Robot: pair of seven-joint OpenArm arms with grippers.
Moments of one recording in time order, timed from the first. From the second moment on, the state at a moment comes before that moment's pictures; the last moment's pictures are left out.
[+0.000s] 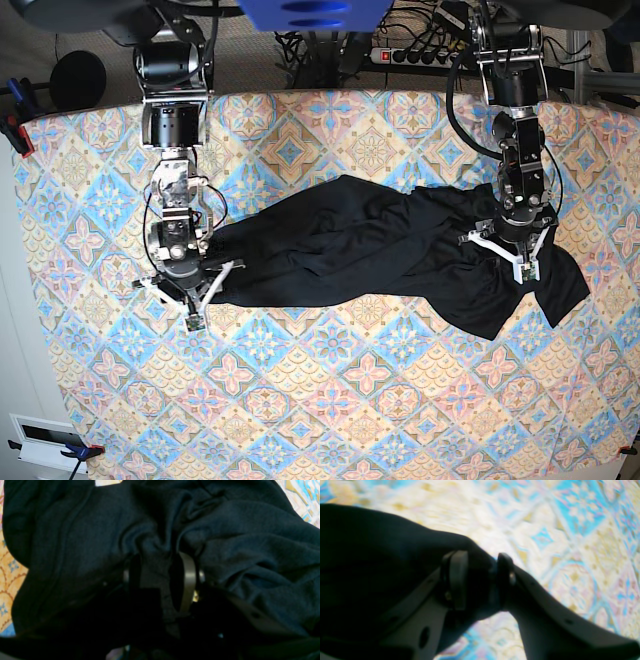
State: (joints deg) left arm -4.6 -12.4 -10.4 70.3 -12.0 -2.1 30.5; right arm 16.4 3.0 2.4 72.1 -15.3 9.7 -42.2
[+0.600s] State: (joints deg) left arm -4.9 -12.4 -10.6 70.3 -12.0 -2.1 32.8; right arm 16.6 -0.2 2.6 69.5 -14.9 9.7 -43.1
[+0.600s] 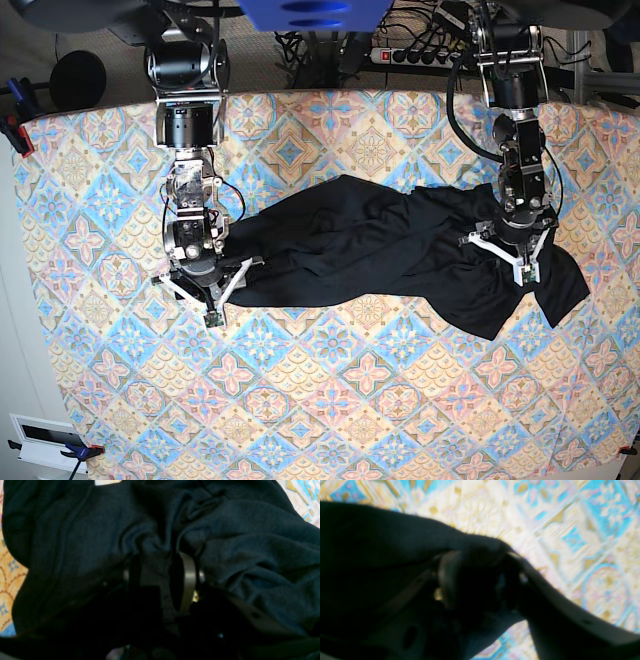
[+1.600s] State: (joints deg) left arm -5.0 -12.4 -10.6 70.4 -12.0 -2.2 32.9; right arm 9.2 2.4 6.4 84.8 -15.6 15.0 -45.1
